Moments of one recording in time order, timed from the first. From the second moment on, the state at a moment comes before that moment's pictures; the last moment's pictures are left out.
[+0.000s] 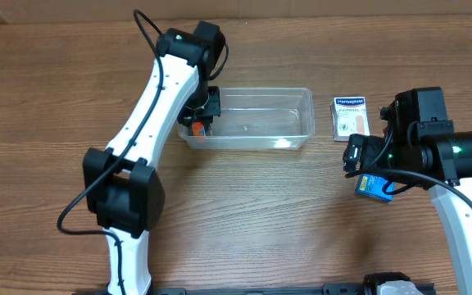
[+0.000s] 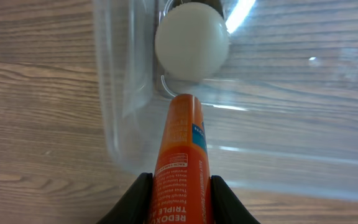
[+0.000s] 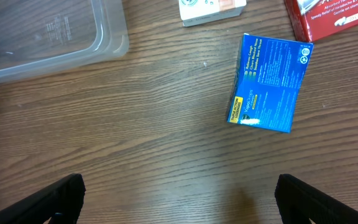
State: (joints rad) left arm -0.36 2.14 2.03 -1.49 -0.06 -0.45; right arm 0.07 1.25 1.31 -1.32 -0.07 0.28
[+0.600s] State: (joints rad) left arm -0.36 2.22 2.03 -1.49 -0.06 -0.45; right arm 0.07 1.25 1.31 -1.32 -0.07 0.28
